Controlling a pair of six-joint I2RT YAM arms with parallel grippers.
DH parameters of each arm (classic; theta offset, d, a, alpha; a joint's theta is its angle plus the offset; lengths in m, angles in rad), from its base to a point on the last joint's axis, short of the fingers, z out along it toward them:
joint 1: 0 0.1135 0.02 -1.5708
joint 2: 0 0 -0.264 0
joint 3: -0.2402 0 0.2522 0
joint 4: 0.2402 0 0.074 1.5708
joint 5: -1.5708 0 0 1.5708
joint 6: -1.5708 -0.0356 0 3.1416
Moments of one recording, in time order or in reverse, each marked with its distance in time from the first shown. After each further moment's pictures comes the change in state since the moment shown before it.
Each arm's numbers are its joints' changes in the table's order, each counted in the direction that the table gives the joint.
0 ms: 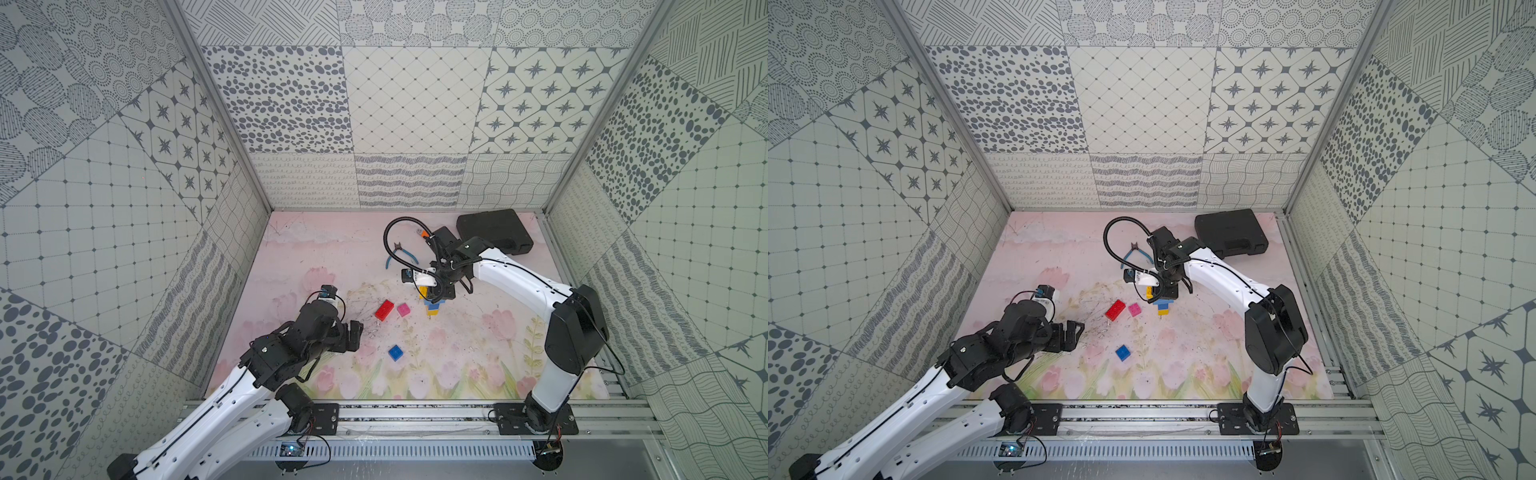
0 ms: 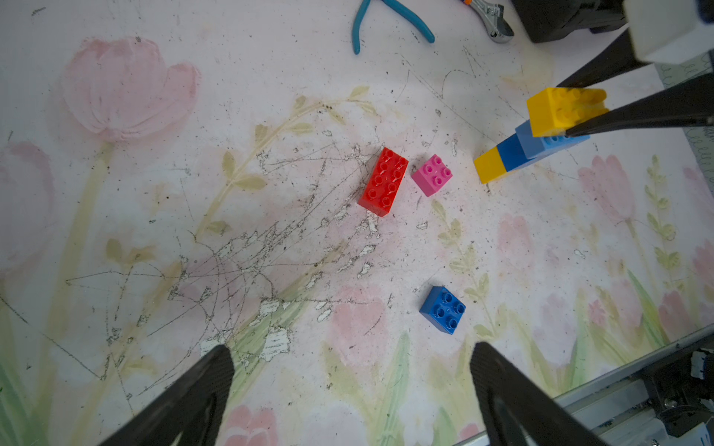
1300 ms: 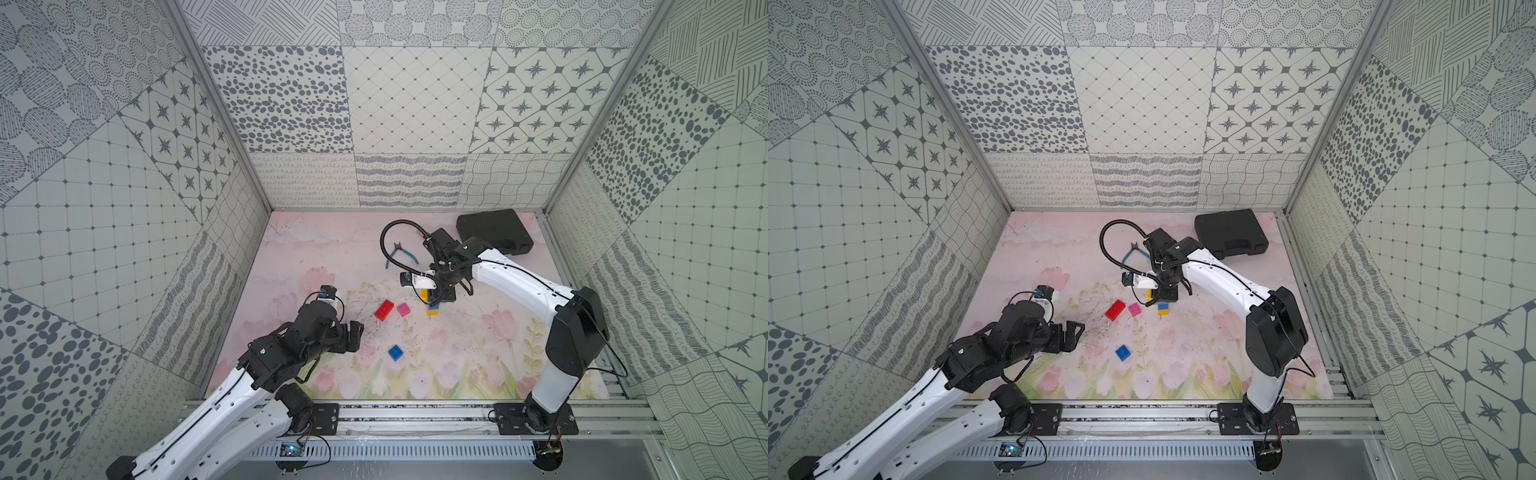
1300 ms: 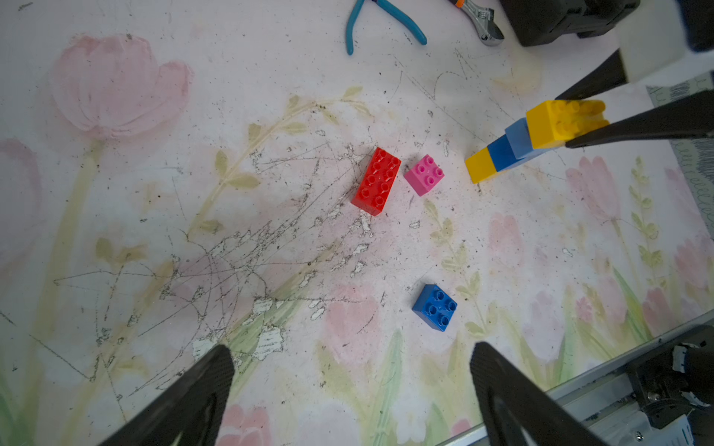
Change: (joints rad) left arm 0.000 -0.016 0.000 0.000 -0.017 0.008; right arm 0.037 -0.010 -0.024 0.068 -0.037 -0.016
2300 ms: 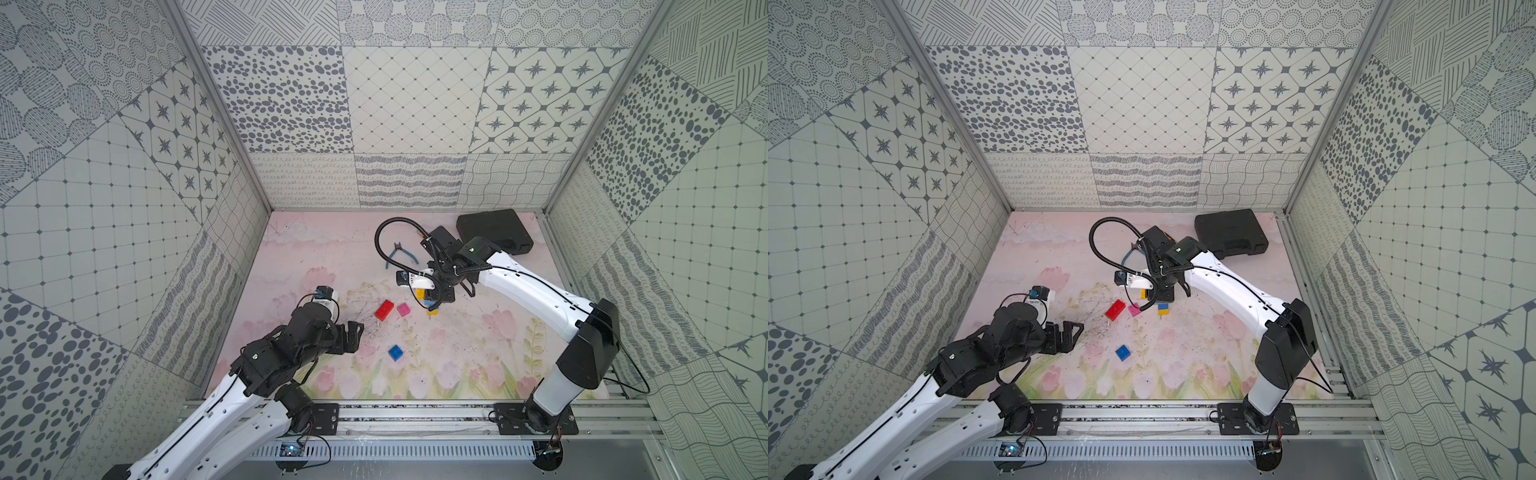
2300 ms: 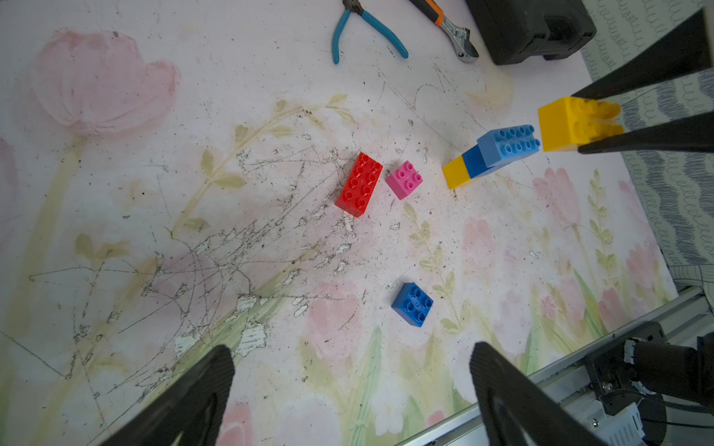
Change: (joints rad) left arm 0.000 -0.042 -0.010 0.011 -0.033 0.037; right arm 0.070 -0.080 -0.048 0.055 -0.045 -0.059
